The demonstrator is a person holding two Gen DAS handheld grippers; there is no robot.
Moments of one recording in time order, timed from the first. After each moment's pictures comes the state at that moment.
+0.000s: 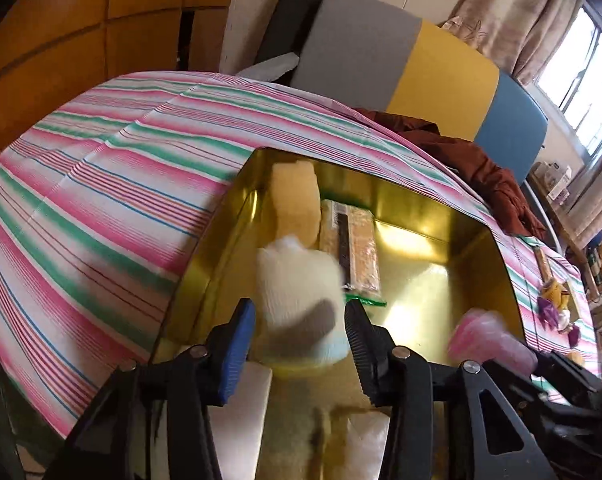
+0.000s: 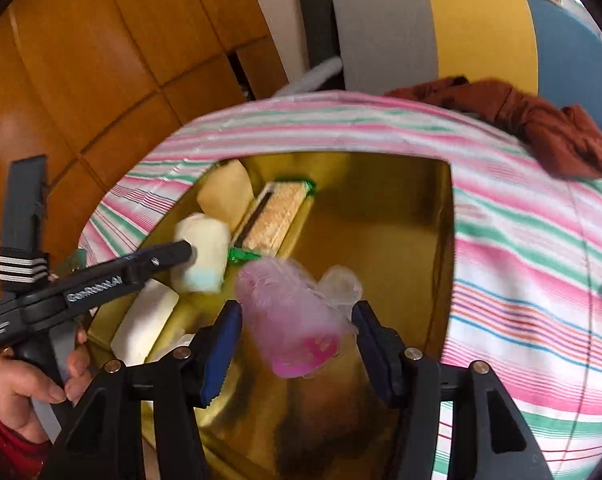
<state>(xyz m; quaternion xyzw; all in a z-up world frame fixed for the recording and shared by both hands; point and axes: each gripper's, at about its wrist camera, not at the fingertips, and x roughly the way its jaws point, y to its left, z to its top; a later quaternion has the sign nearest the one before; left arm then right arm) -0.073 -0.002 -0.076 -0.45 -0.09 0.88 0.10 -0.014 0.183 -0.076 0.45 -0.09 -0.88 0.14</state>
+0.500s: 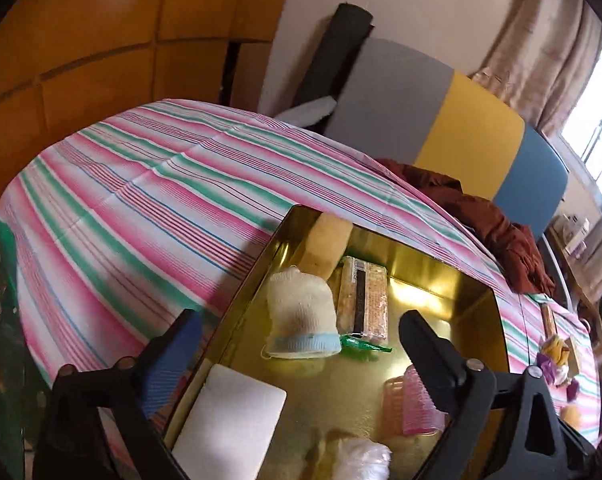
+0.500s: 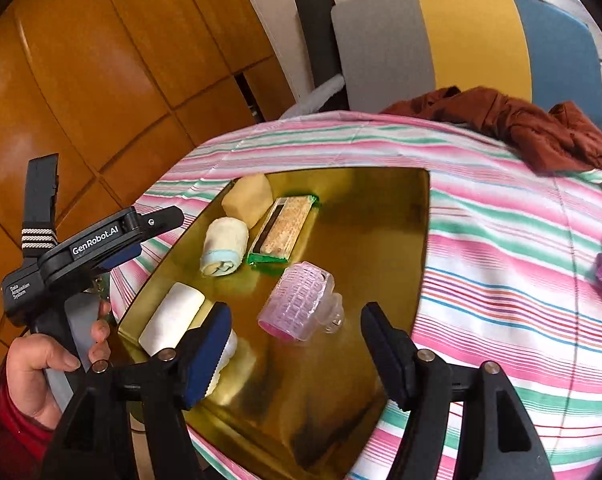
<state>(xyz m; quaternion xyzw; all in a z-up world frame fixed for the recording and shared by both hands) -0.057 -0.018 -0.041 -0.39 -0.13 0.91 0.03 0.024 0.205 -0.048 0.41 -0.11 -0.89 0.16</state>
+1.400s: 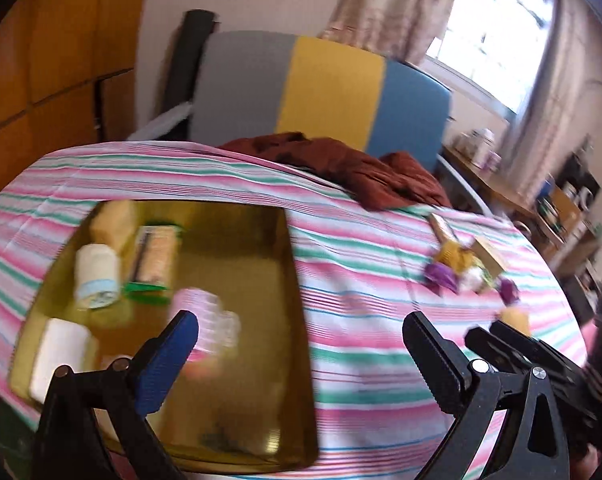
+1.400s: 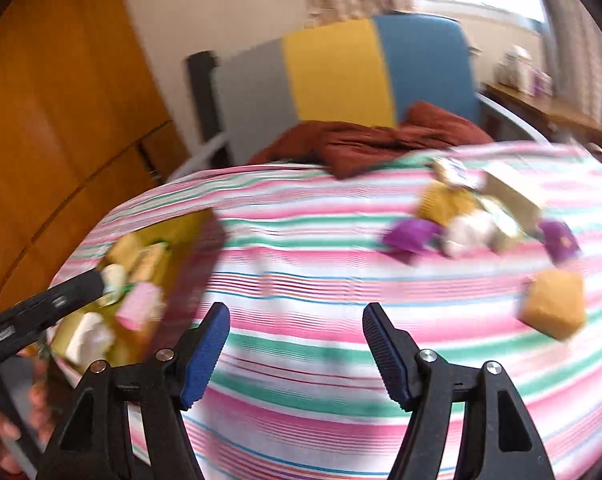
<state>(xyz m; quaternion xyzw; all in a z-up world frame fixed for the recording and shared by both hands) 0.040 0.163 -0.011 -0.37 -0.03 0.90 0.22 0.121 0.377 -0.046 0.35 -0.16 -0.92 -0.03</state>
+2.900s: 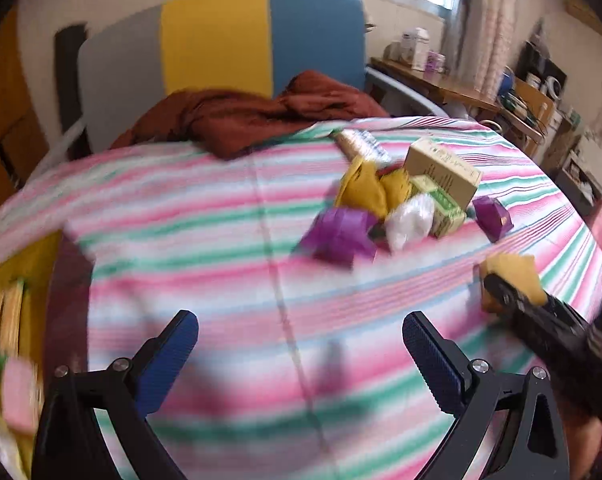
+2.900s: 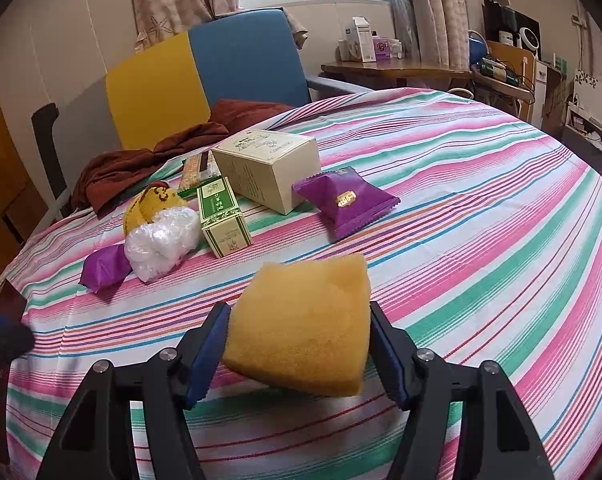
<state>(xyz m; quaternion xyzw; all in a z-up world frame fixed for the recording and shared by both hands) 0.015 0.385 -0.073 -0.41 0.13 0.85 0.30 0.154 0.557 -0.122 0.33 -0.21 -0.88 -0.26</state>
